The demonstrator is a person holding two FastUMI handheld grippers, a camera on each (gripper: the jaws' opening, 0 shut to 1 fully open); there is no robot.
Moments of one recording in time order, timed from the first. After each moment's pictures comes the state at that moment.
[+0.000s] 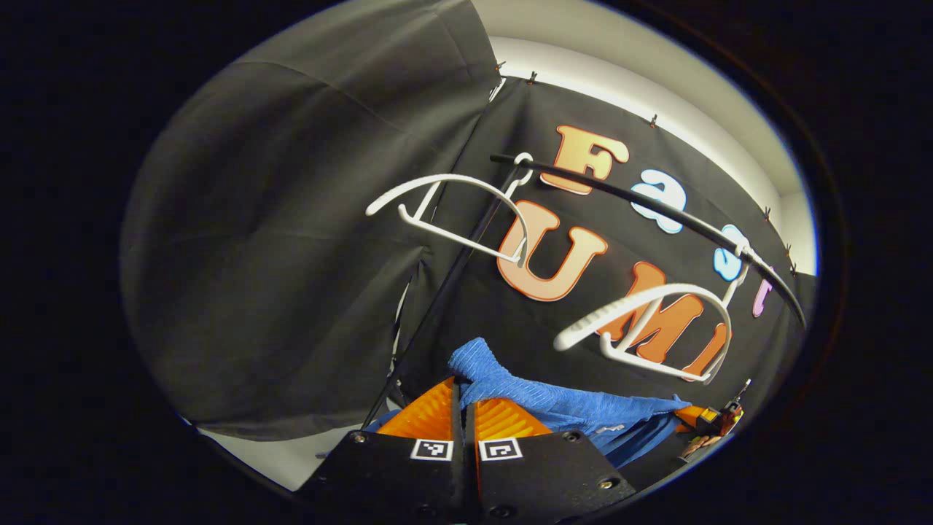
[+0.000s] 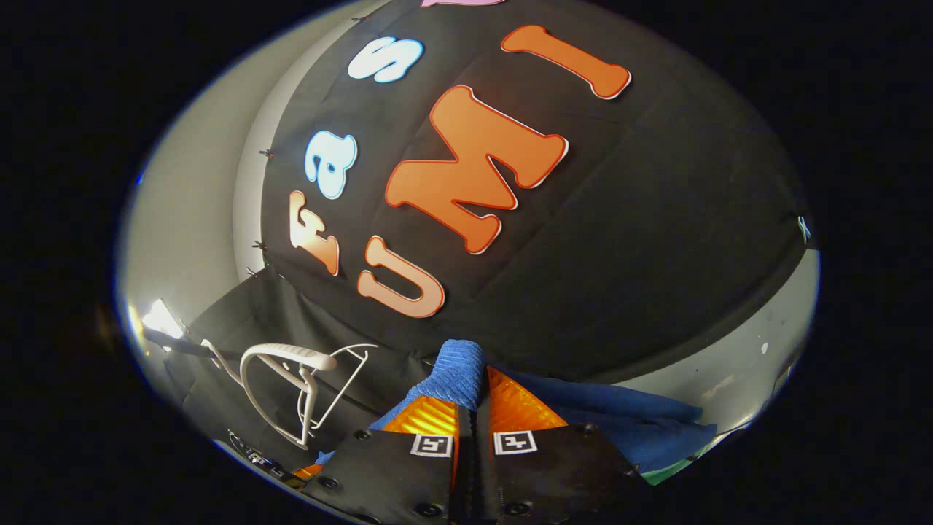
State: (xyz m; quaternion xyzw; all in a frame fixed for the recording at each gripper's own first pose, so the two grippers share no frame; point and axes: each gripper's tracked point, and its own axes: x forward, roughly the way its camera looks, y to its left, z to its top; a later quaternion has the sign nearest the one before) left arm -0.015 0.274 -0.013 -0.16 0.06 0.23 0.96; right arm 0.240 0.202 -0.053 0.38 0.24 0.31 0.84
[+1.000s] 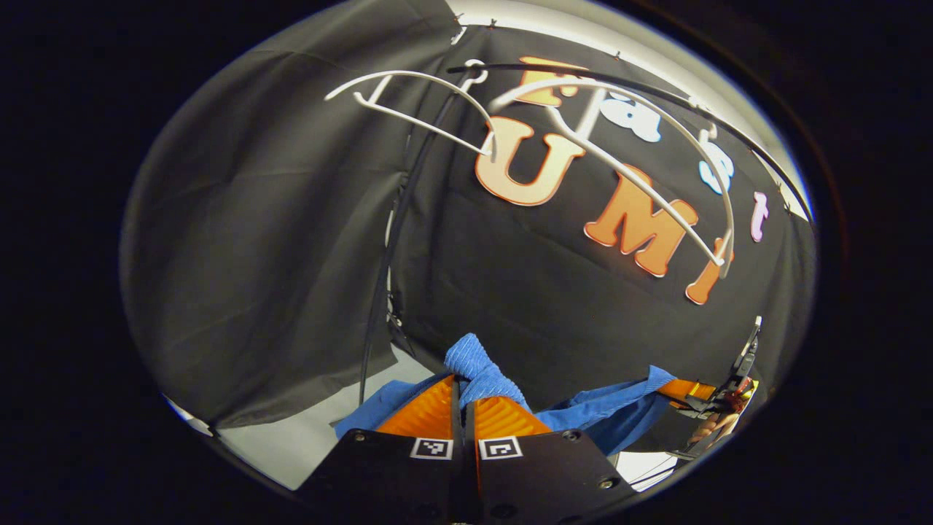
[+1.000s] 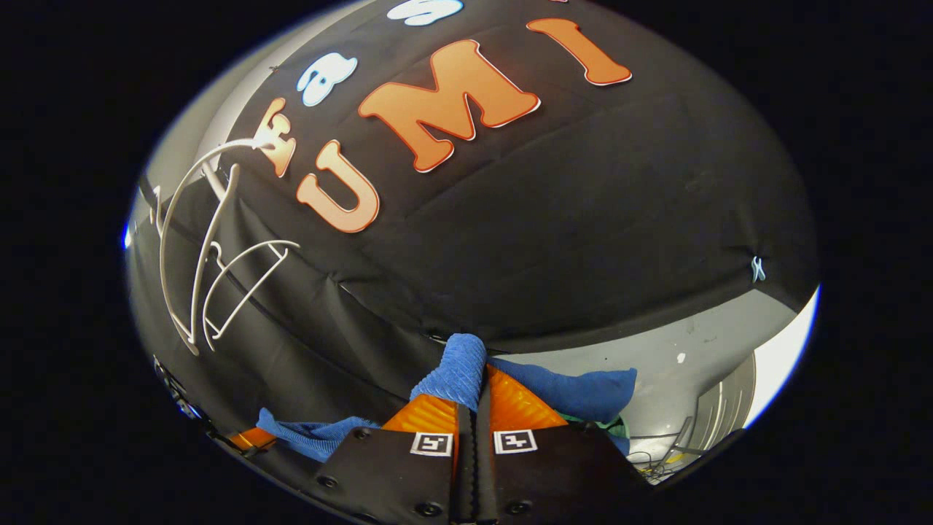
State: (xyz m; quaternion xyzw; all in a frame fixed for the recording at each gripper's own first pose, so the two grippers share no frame) left arm -0.013 0.178 -0.134 -0.13 0.19 0.17 0.96; right arm 0.151 0.185 -0.177 0.20 0.32 0.25 0.89
